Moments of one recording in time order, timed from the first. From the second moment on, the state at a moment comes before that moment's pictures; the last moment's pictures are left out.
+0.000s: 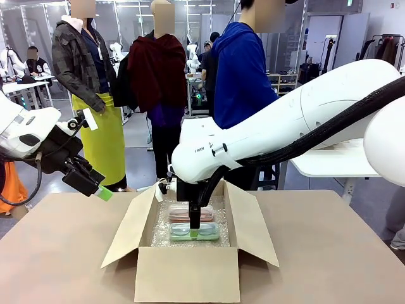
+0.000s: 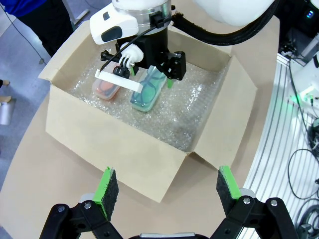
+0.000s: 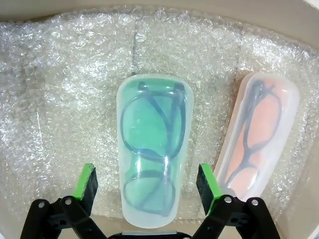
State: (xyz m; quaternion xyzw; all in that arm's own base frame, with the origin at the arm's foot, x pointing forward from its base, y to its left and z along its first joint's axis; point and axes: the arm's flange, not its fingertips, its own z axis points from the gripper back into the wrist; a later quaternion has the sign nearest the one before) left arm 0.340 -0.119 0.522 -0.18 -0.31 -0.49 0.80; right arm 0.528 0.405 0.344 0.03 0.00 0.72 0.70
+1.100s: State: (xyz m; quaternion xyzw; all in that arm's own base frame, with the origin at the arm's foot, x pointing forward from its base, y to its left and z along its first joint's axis) left arm 0.340 -0.119 0.522 -0.18 -0.31 -0.49 0.80; right arm 0.461 0.256 0.492 0.05 -0.17 0.56 0.81
